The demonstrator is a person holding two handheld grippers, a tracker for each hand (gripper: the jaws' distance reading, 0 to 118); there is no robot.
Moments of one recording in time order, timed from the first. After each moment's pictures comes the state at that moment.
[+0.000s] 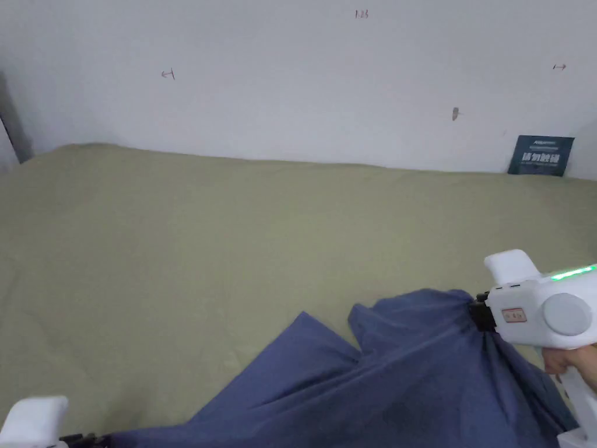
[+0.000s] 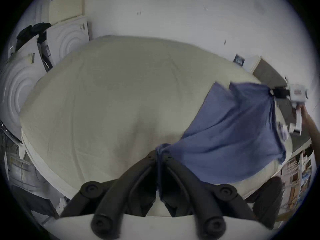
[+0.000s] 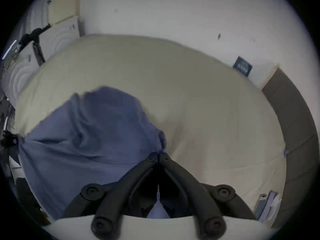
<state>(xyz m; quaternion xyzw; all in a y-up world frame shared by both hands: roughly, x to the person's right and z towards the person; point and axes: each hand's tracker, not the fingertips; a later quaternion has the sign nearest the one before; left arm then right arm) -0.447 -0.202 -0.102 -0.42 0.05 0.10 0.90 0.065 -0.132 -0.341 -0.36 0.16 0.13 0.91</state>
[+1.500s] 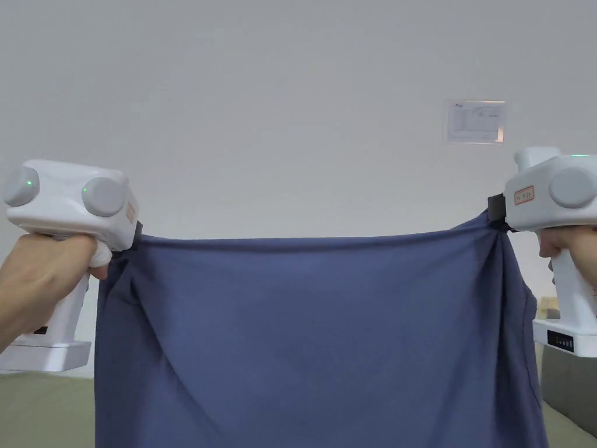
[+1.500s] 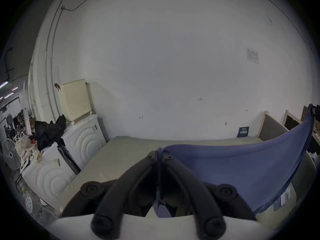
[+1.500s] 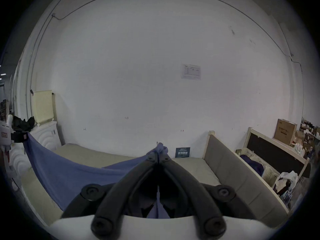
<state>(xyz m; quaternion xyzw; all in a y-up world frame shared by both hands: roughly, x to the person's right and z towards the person) -0.343 0.233 -0.322 -0.18 0.14 -0.02 0.97 0.164 0.261 -0.358 -0.07 0.01 0.02 1.00</state>
